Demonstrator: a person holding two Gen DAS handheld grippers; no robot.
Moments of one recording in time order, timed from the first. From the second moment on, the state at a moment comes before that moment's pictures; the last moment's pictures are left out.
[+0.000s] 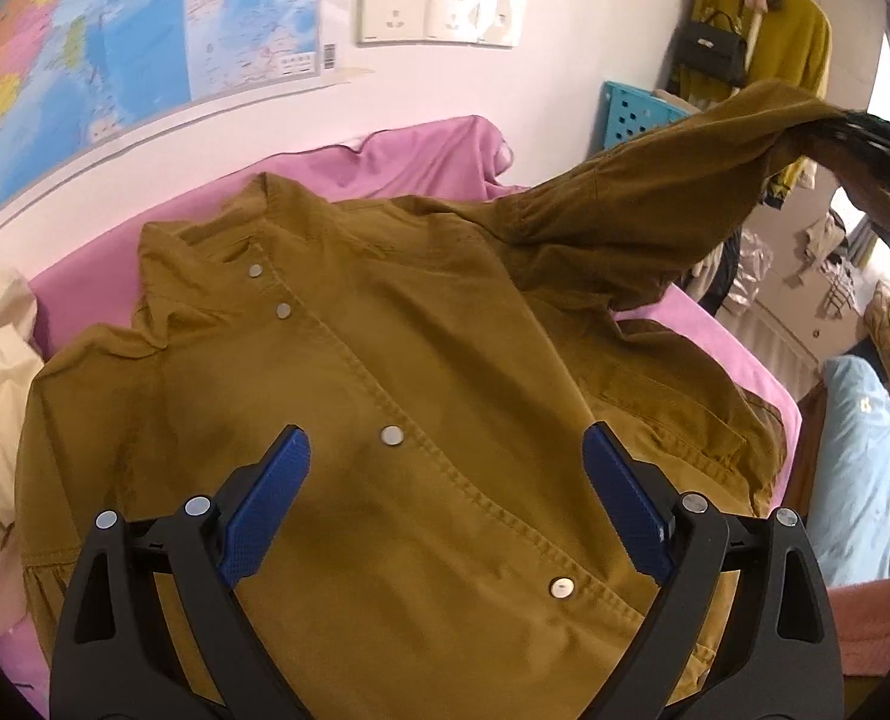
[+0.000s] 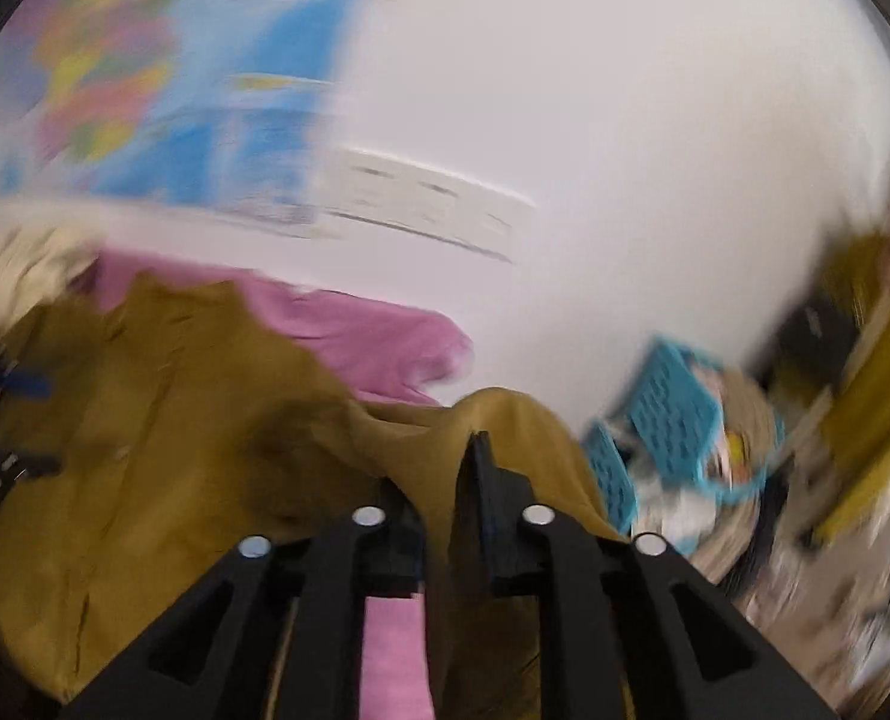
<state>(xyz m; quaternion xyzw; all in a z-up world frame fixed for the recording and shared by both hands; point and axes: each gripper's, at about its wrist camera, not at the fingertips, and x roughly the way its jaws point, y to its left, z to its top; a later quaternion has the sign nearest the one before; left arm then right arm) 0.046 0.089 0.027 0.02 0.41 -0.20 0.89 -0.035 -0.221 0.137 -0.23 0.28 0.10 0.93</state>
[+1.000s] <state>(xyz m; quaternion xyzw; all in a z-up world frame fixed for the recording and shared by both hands) 0.020 0.088 -0.040 0.04 0.51 -0.27 0.82 0.147 -0.243 -0.039 0.13 0.53 0.24 0.80</state>
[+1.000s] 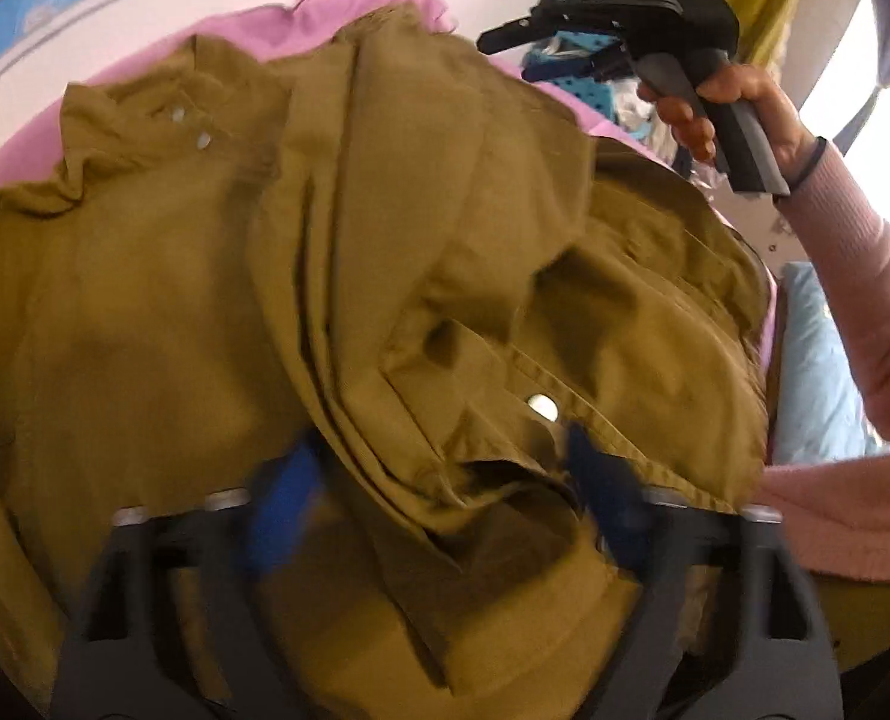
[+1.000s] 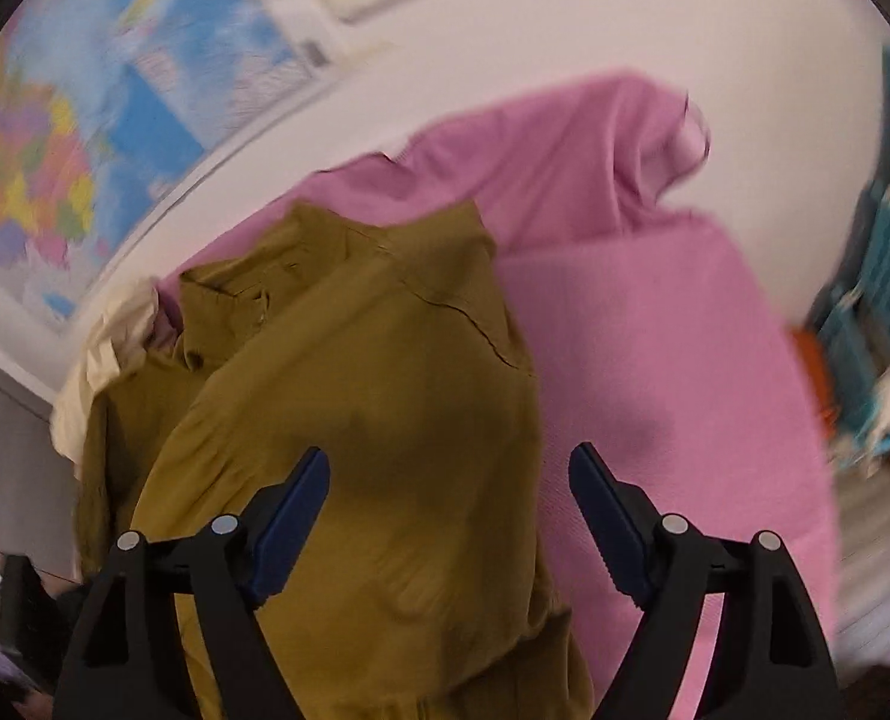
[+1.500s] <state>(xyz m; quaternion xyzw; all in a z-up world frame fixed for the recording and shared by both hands) 0.102 0.181 0.008 0.03 0.48 -0.10 0.87 0.165 -0.250 -0.041 0.18 0.49 0.29 0.80</state>
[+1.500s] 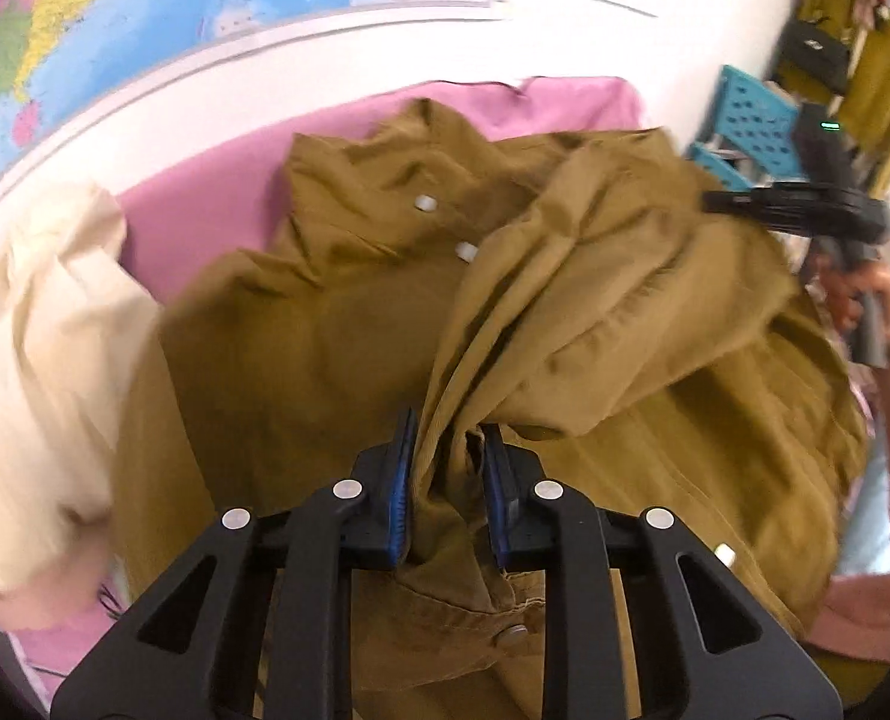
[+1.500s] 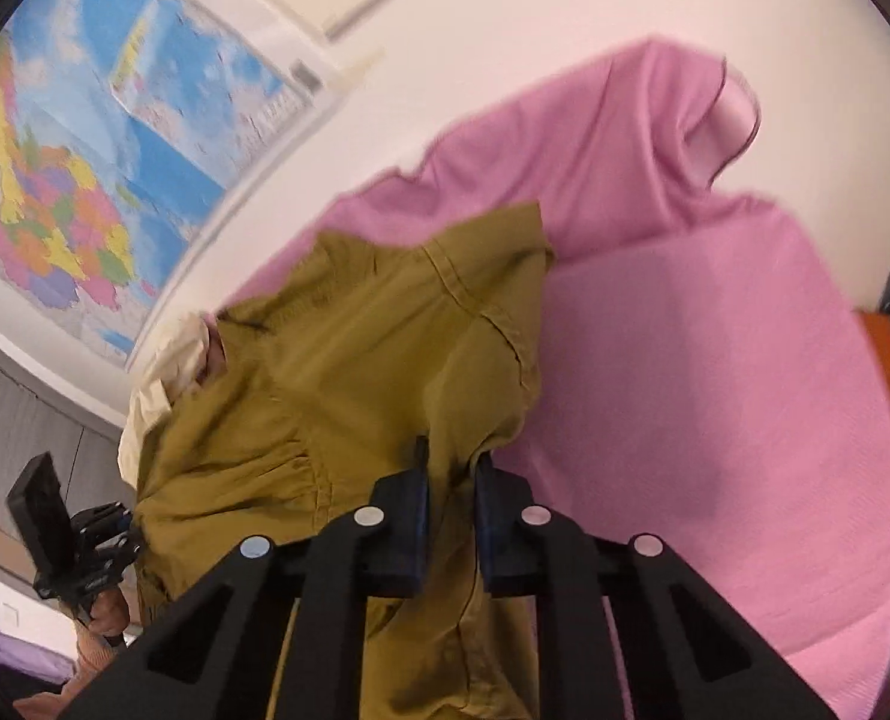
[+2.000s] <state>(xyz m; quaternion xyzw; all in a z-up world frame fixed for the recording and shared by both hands) 0.082 0.211 0.001 0.01 0.47 -0.12 0.87 0.129 -0.214 0.019 0.05 0.40 0.24 0.88</state>
